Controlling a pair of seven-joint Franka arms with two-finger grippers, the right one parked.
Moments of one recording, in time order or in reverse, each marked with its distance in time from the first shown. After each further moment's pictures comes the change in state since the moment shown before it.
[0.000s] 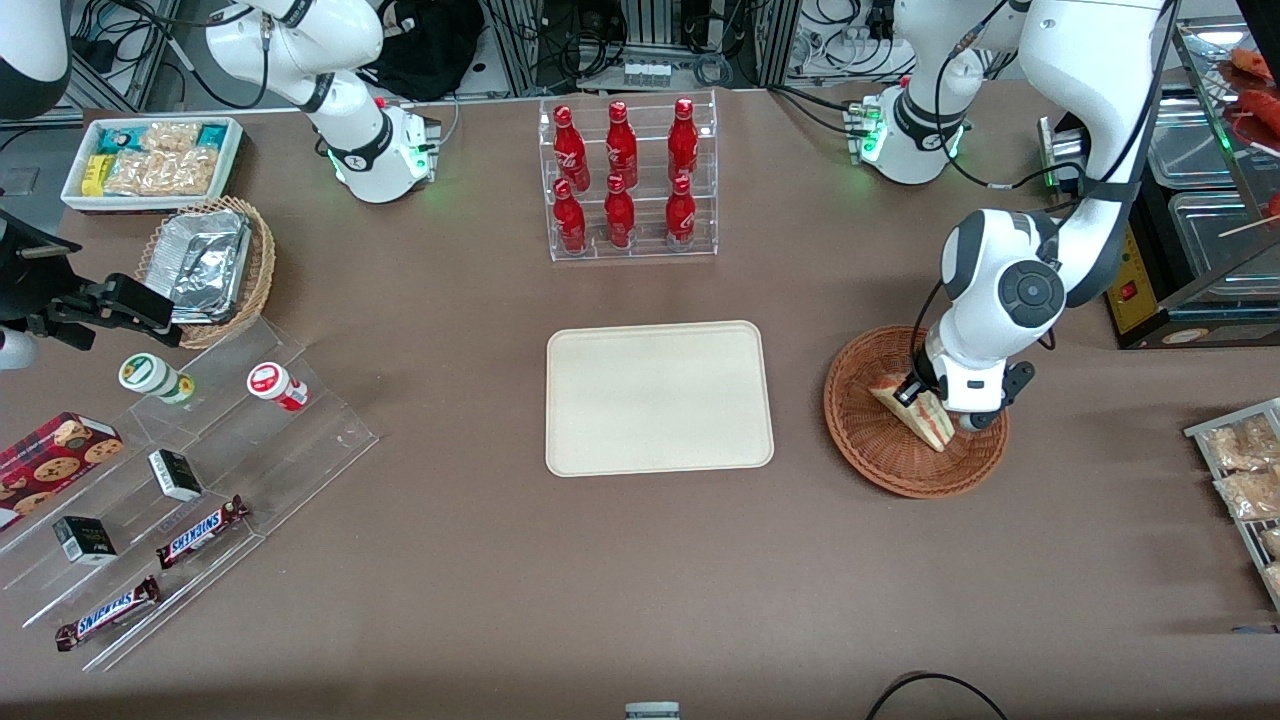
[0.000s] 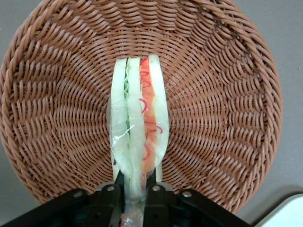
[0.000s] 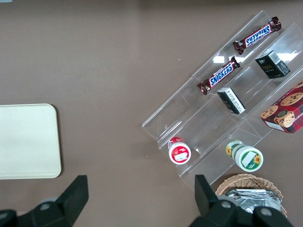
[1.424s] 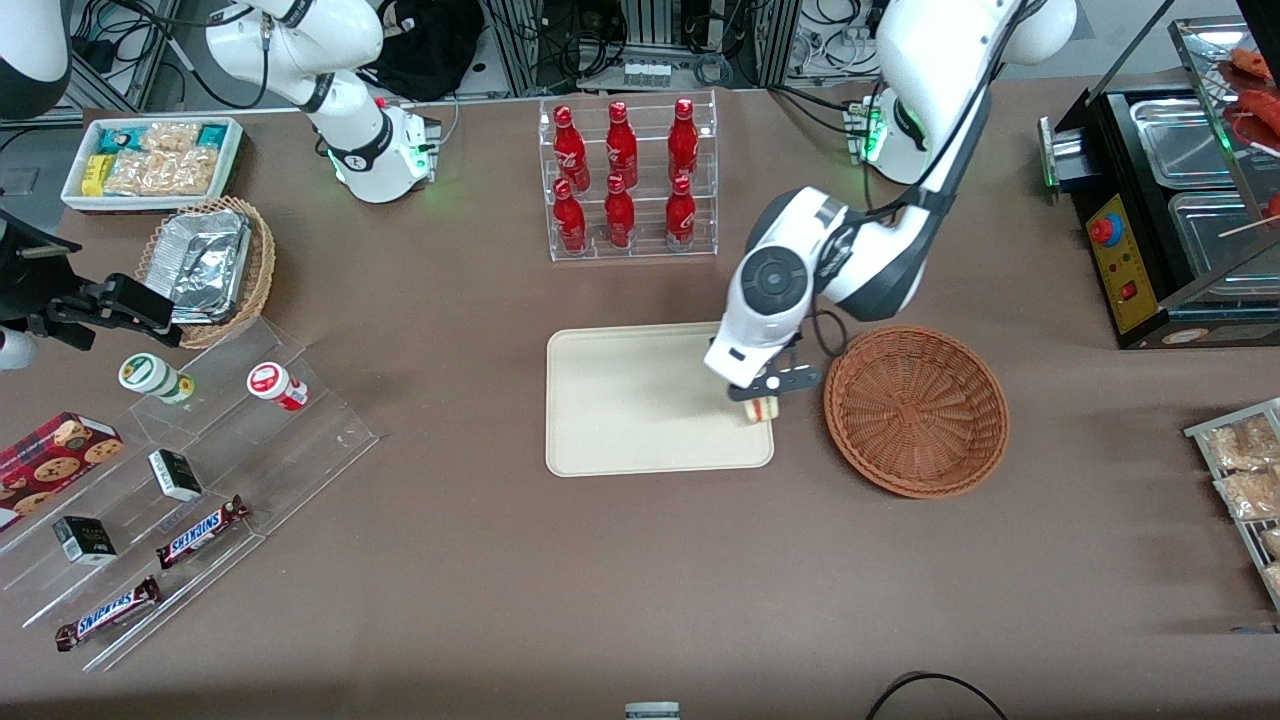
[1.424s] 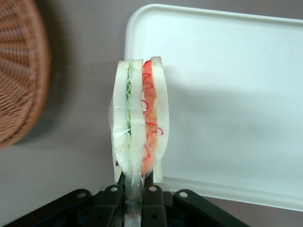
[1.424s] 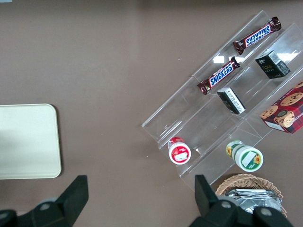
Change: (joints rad) arm -0.398 0.226 -0.059 0.467 0.001 -0.372 0.131
